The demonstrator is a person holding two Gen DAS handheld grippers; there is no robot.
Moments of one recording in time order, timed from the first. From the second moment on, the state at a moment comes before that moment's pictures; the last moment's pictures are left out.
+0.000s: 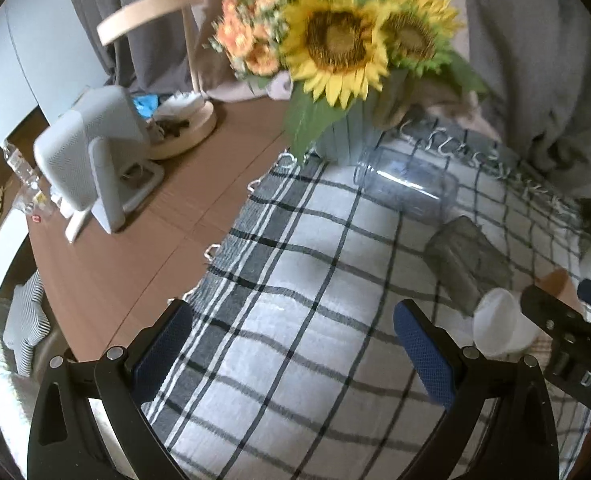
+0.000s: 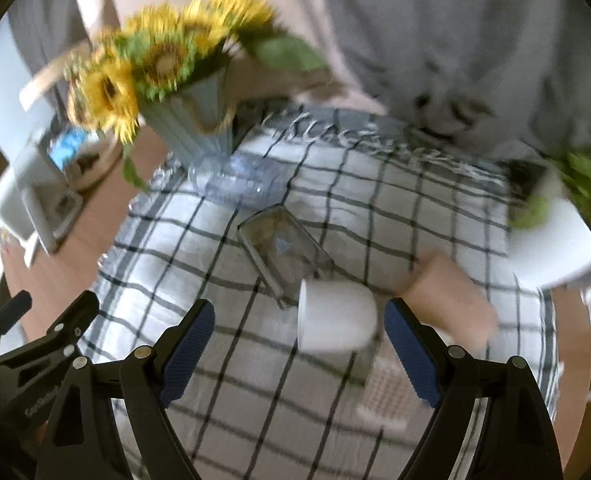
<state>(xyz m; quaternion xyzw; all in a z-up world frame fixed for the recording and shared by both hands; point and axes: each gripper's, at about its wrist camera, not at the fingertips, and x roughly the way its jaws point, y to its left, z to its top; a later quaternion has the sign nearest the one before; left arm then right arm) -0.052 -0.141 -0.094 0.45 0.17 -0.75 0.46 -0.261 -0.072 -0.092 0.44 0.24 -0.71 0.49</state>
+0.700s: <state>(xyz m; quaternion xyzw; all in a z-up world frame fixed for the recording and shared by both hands) -0.097 -0.196 -0.164 0.51 0.20 -0.68 0.48 -0.278 -0.206 -0.193 0.48 0.42 -0.58 0.50</state>
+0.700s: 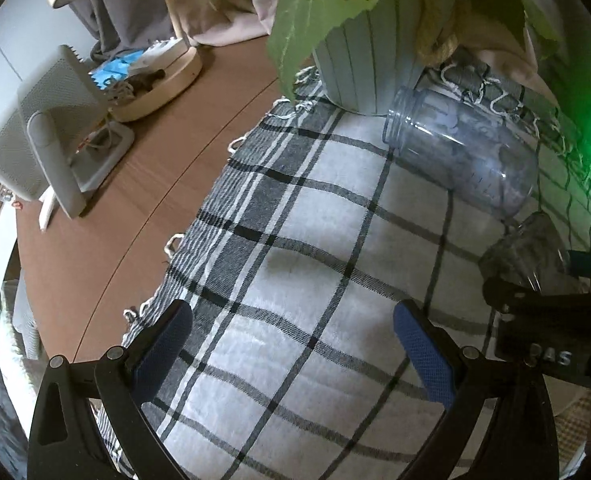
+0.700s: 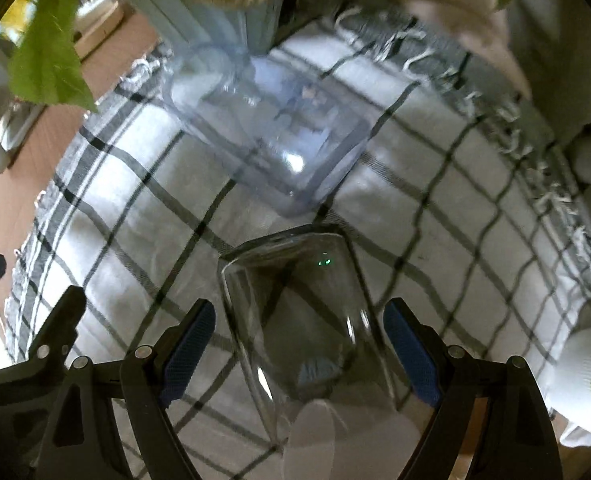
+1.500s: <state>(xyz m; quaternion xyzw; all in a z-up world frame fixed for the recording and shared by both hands) -0.067 -0.193 -0.105 0.48 0.17 -0.76 0.42 -0.253 -0.135 -0.075 0.44 0.30 -0.71 0.46</state>
